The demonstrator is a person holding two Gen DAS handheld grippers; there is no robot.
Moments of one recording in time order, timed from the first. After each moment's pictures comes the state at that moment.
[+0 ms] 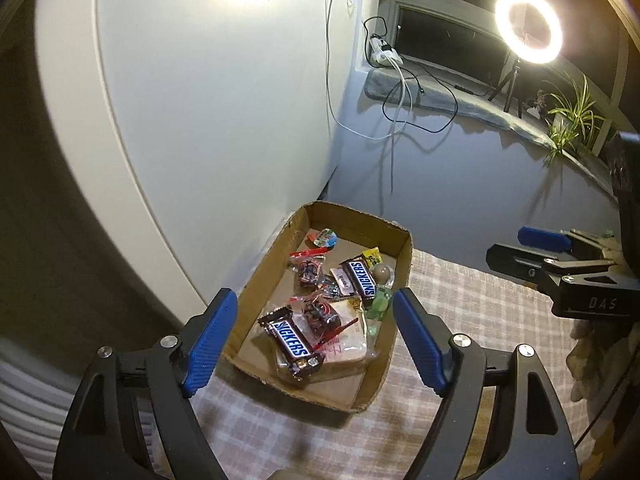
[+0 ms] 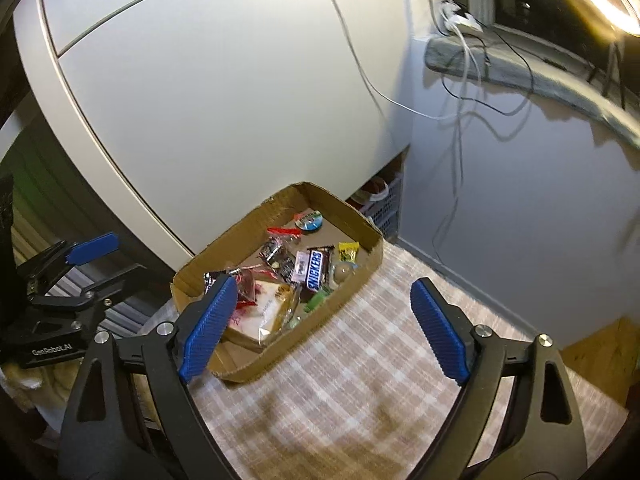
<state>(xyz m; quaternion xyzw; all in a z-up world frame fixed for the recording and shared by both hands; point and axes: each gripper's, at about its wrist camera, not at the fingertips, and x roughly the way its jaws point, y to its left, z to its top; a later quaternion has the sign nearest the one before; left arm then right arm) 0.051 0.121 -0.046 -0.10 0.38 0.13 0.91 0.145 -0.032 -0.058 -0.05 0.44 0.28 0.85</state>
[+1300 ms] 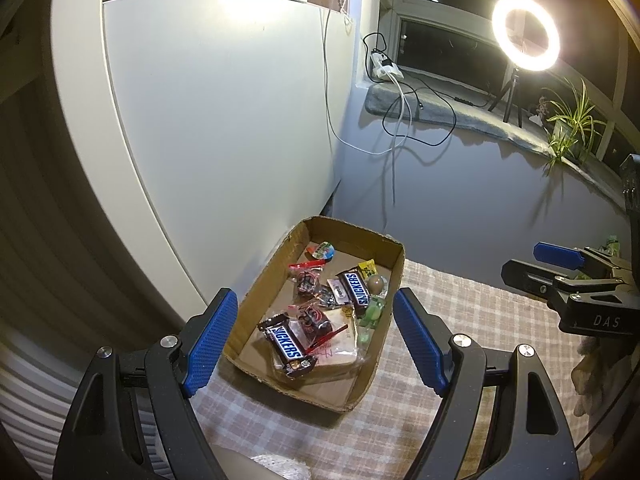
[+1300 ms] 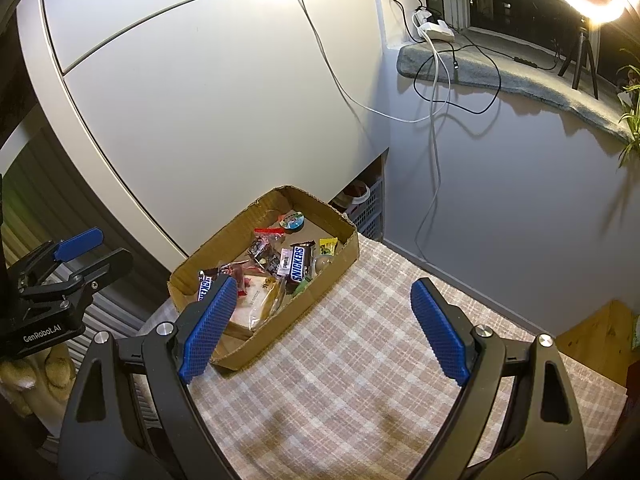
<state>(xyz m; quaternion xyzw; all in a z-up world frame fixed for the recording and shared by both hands) 0.040 0.101 -0.030 -0.08 0.36 0.15 0.92 0.123 -0.058 -0.041 -0.04 0.43 0.25 0.87</state>
